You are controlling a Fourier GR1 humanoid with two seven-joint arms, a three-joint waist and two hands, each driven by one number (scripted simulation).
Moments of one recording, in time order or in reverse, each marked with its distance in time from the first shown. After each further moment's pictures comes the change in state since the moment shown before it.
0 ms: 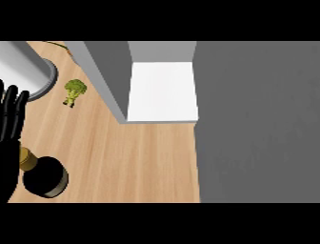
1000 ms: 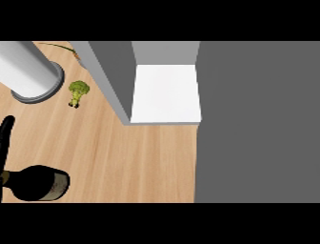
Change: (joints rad) left arm 0.028 -0.070 -0.176 -0.321 -0.196 0.335 0.634; right arm 0.221 -0.105 0.080 -0.286 -0.316 0.227 0.246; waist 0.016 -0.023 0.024
